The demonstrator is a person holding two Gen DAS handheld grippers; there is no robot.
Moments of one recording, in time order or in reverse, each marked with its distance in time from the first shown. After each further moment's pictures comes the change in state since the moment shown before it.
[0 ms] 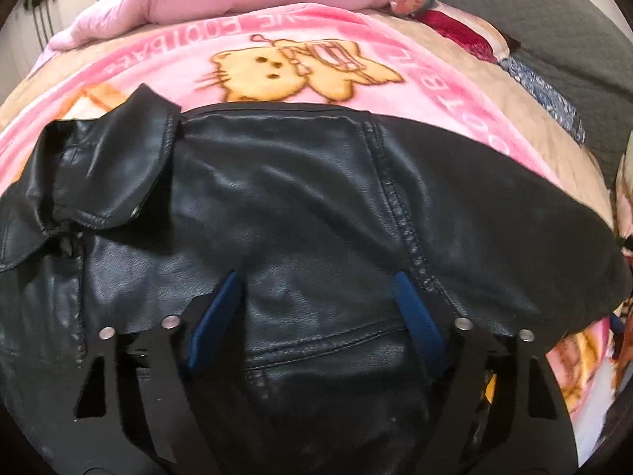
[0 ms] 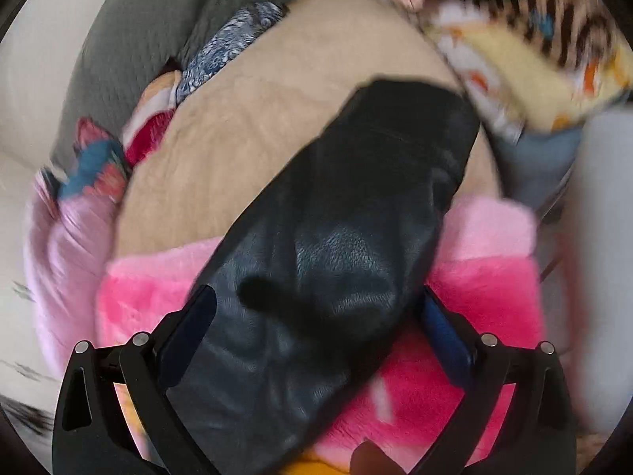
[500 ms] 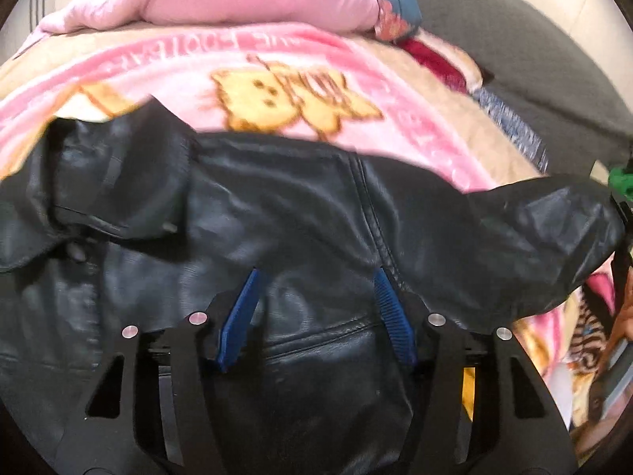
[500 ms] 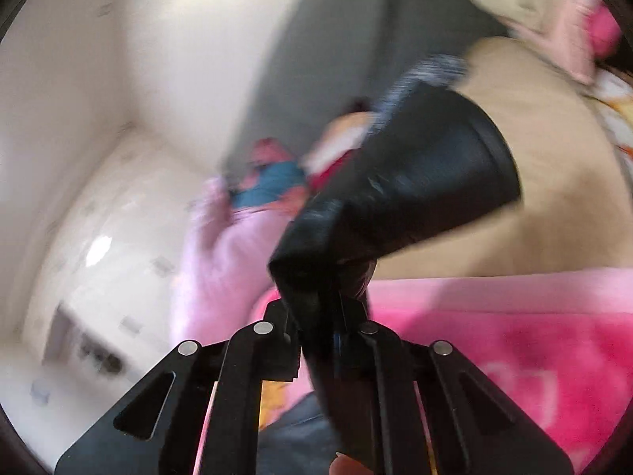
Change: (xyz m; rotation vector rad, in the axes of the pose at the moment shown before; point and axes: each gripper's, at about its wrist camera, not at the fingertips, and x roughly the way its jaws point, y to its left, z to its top) left arm -0.048 0.041 0.012 -0.086 -0.052 -0.177; right arm -0.077 0.080 -0.025 -0.277 -0.147 0.657
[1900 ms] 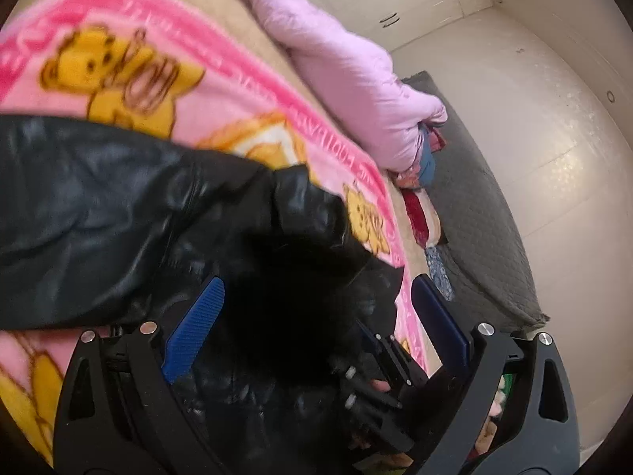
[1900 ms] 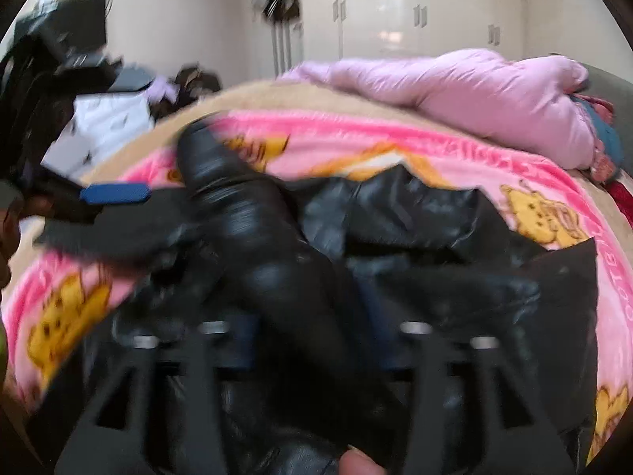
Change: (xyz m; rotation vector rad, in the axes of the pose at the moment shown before) left arm -0.219 0.268 -0.084 -0.583 -0.217 -0.338; right arm -0.019 0.238 -0.429 -1.219 0.781 0.379
